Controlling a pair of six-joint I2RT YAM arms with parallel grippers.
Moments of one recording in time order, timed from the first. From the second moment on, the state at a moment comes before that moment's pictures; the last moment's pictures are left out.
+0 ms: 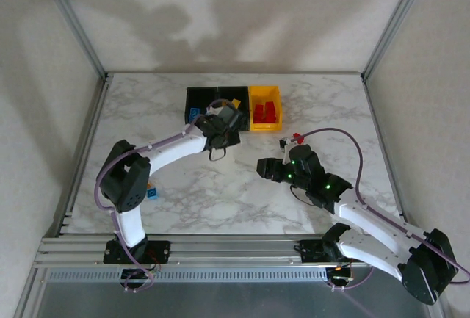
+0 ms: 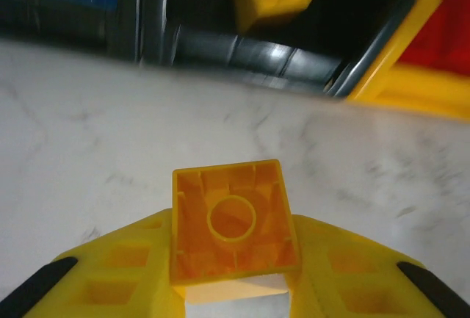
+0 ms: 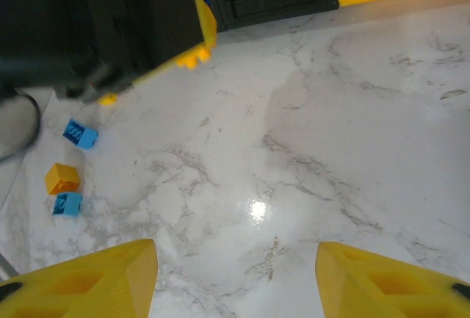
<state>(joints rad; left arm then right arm) -0.69 1.84 1.41 -0.56 -0.24 -0.87 0.72 0.92 0.56 -0.21 -0.07 0.66</state>
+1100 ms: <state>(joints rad) -0.55 2.37 2.10 -0.69 -0.17 -0.79 0.71 0.90 0.58 -0.23 -0.05 0.67</state>
